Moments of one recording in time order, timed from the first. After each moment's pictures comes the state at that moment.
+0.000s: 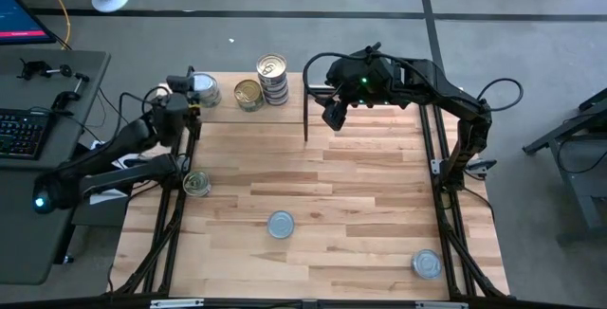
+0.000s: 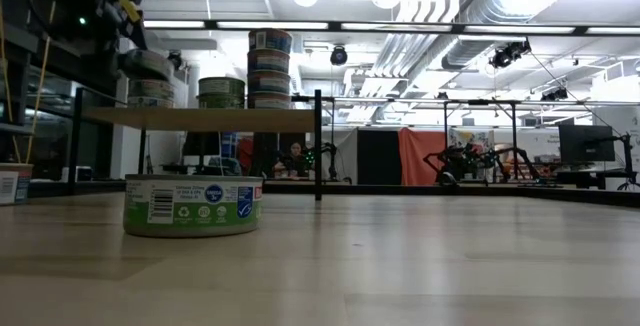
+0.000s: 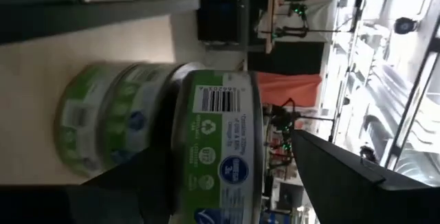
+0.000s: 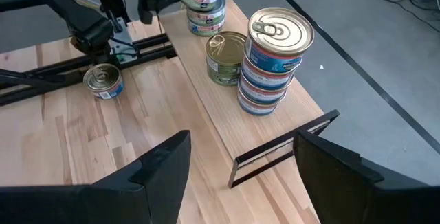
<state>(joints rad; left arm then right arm) 0.58 0.58 0.59 -0.43 -0.85 -1.87 -0.12 1.79 2.35 -1.23 0.28 0.16</state>
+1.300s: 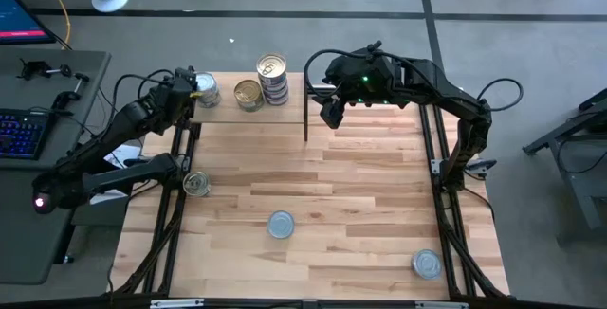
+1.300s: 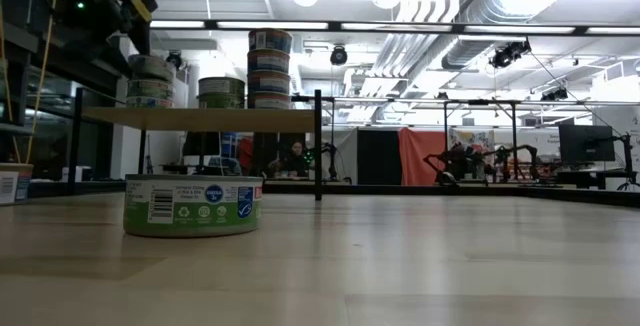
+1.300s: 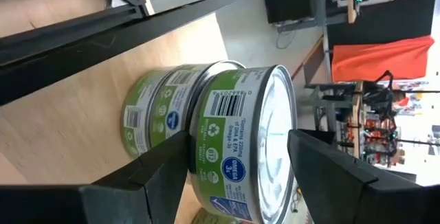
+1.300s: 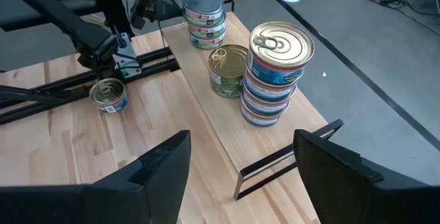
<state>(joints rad) 0.73 0.73 0.83 -0.80 -0.59 -1.78 -0.12 1.79 2.35 -1.18 0.28 0.17</state>
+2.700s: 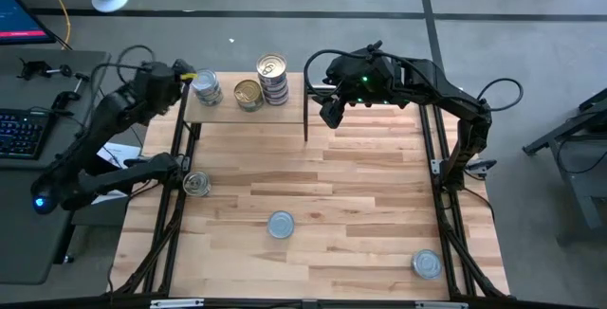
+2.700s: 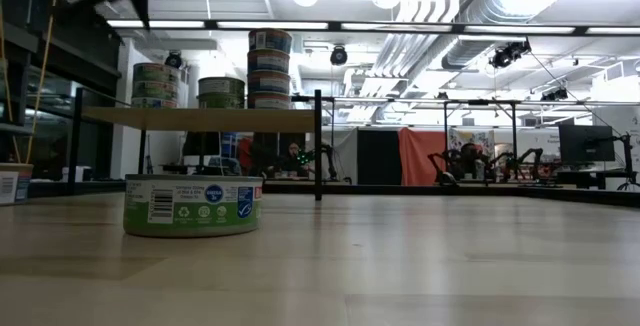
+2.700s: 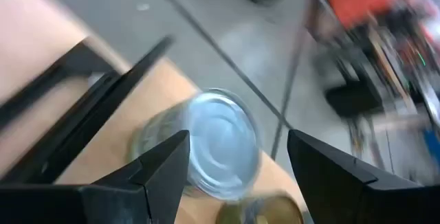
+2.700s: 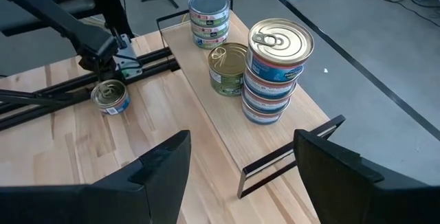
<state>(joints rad) 0.81 0.76 1.06 -0.93 -0.52 -1.26 -0.12 1.79 2.35 -1.19 0.28 0.20</state>
